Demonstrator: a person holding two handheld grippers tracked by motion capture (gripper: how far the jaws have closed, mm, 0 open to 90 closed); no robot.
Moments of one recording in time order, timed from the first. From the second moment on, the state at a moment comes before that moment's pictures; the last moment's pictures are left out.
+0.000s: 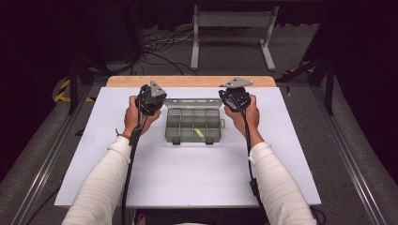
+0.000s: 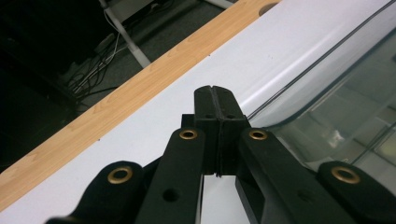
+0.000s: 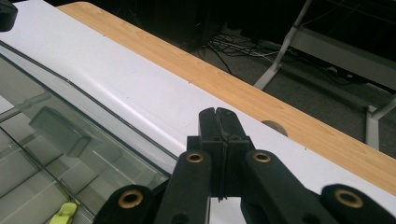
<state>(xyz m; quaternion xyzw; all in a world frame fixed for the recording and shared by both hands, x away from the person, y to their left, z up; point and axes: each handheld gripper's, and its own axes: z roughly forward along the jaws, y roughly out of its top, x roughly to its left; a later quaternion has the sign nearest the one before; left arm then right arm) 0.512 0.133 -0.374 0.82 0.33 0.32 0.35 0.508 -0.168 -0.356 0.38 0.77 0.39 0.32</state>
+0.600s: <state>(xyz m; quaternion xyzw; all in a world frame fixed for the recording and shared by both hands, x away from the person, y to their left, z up) 0.503 0.133 -0.376 0.83 0.31 0.33 0.33 0.499 -0.168 -0.359 0.36 0.79 0.38 0.31</state>
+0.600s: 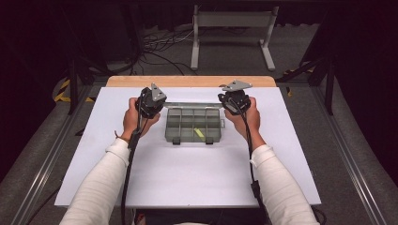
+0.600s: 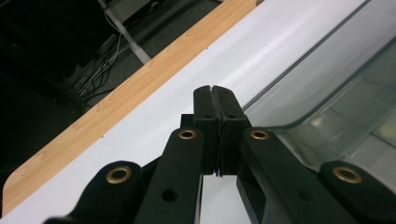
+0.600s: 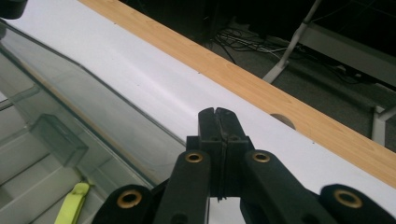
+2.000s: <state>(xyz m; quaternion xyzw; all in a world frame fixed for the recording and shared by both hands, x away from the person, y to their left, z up) 0.453 0.129 -0.404 0.86 0.23 0.29 0.35 0.452 -0.160 -0.391 0.28 0.84 0.39 0.25</state>
